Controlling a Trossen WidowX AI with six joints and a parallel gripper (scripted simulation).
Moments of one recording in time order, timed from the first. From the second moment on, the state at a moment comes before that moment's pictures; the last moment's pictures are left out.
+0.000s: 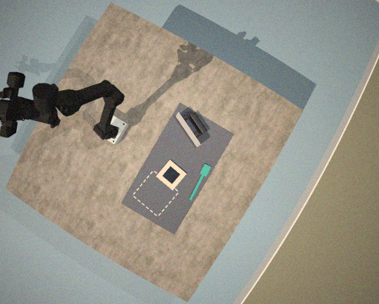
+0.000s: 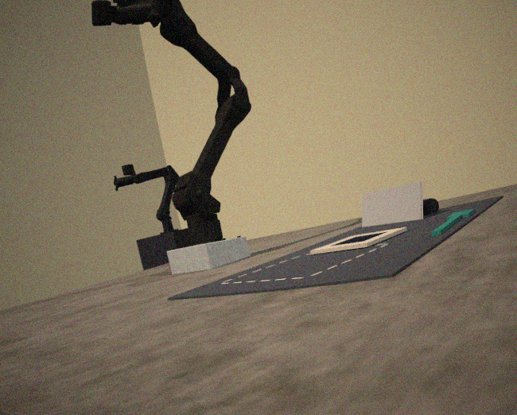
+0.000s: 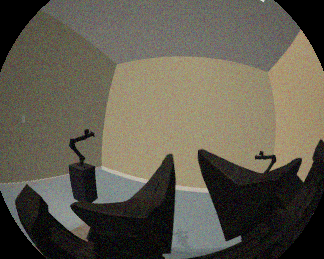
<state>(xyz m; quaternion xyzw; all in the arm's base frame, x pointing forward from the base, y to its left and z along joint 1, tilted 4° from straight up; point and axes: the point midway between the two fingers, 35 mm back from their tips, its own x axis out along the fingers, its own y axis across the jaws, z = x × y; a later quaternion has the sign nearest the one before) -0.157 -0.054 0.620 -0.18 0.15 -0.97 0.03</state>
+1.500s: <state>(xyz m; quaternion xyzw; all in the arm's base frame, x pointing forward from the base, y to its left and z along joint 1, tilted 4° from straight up) 0.033 -0.318 0.526 -0.33 0.40 -0.68 0.52</state>
